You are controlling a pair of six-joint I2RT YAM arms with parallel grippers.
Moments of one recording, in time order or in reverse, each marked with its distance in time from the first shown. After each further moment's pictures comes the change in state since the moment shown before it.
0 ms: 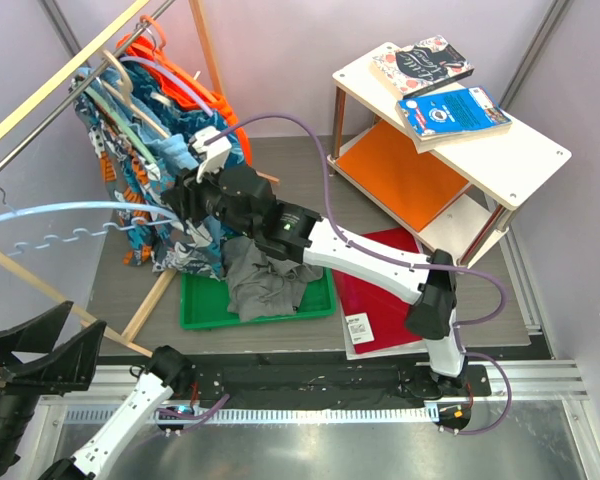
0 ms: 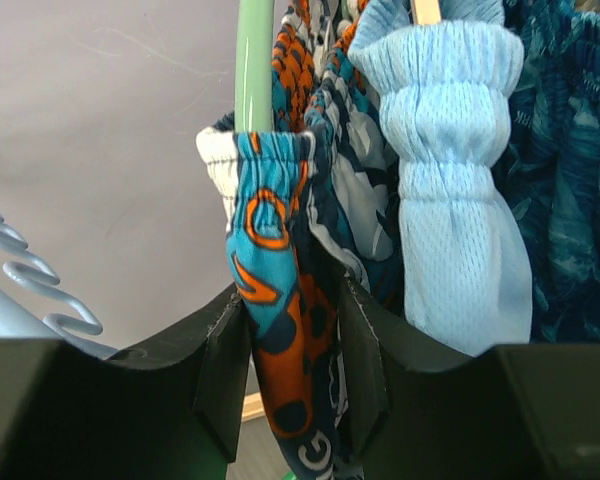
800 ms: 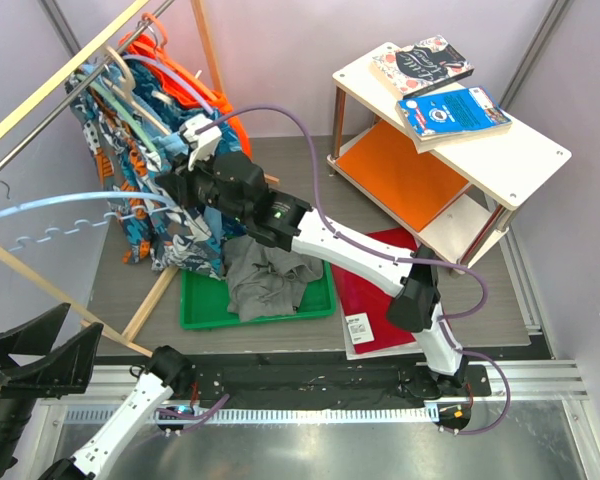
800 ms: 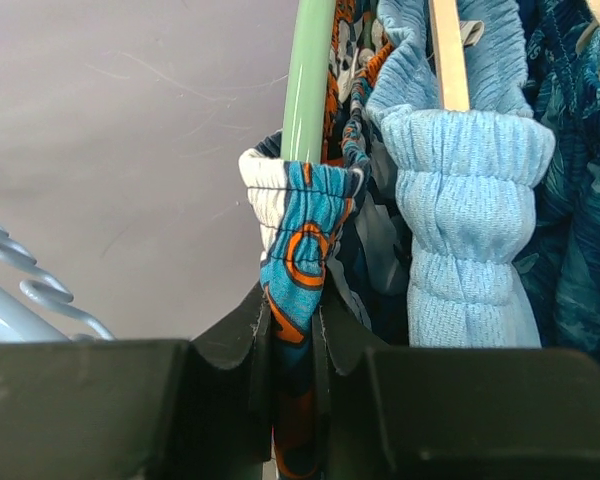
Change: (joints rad) left arm 0.000 0.000 0.018 -0.008 -0.001 -0.005; right arm -0.037 0.127 0.186 -0.010 -0.057 -0.040
